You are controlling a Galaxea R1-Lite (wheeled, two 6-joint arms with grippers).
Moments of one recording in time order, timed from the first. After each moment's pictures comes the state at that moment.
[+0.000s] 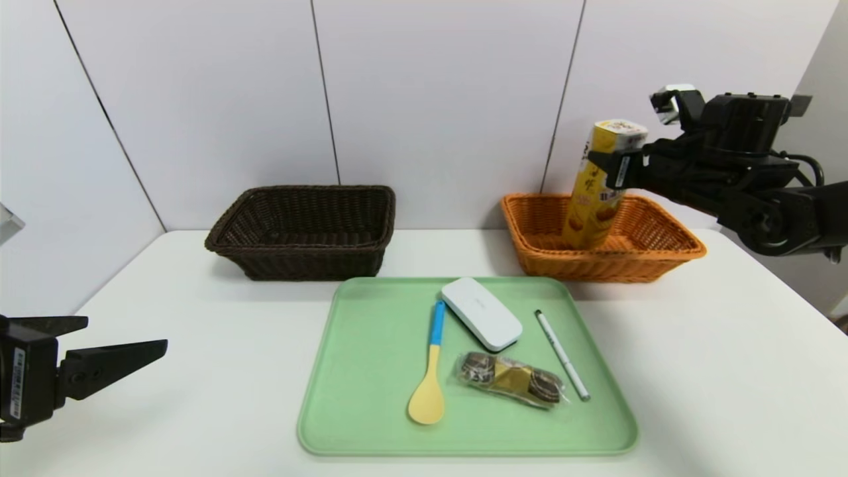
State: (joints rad) left arm -0.08 1.00 -0.83 0.35 -0.16 0.04; right arm 0.08 1.95 -1.29 -0.60 0.12 -0.05
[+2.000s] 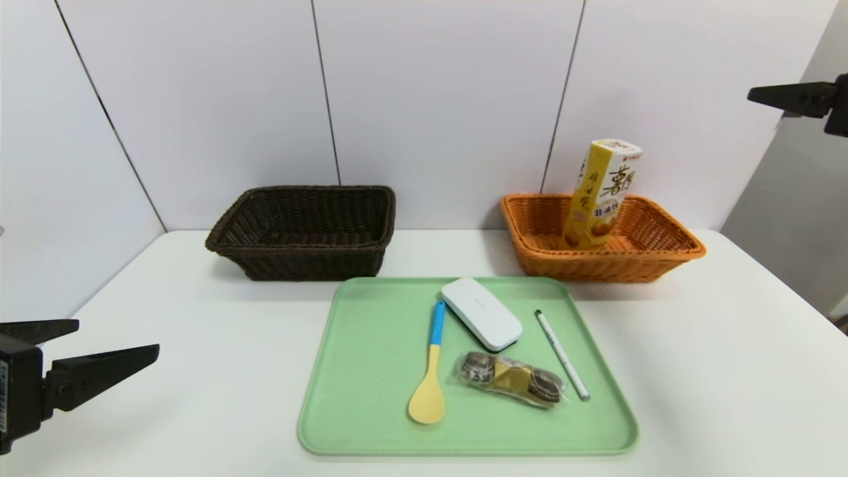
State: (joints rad) left arm -0.08 0.96 -0.80 0.34 -0.16 0.05; right arm -0.17 1.40 -1.25 -0.05 0.26 0.01
